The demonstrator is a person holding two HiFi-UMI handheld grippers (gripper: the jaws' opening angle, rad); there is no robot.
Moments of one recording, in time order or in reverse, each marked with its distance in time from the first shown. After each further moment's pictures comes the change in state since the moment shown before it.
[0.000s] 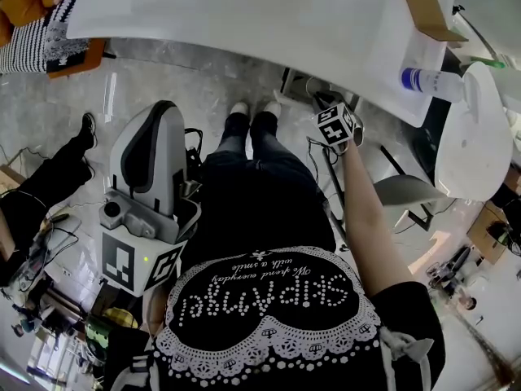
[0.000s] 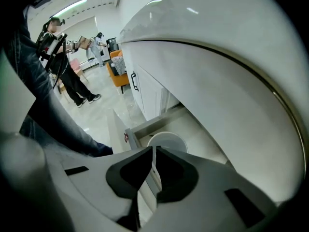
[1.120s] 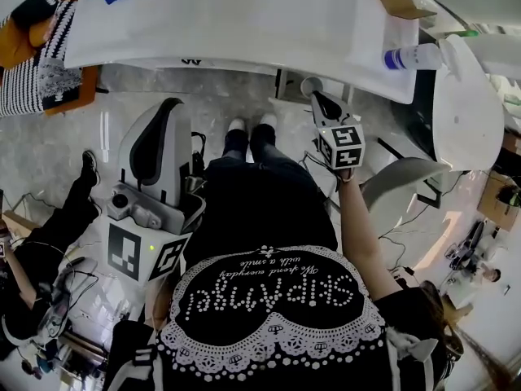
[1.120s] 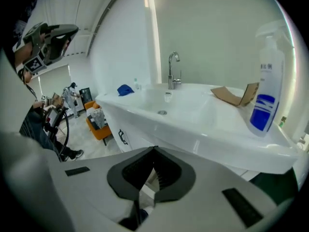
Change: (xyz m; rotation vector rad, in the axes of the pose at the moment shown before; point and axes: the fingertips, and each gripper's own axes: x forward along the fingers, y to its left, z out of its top) left arm -0.020 0.010 0.011 -0.023 -0.046 -0.160; right arm -0.125 0.015 0.078 0.398 -0.501 -0.206
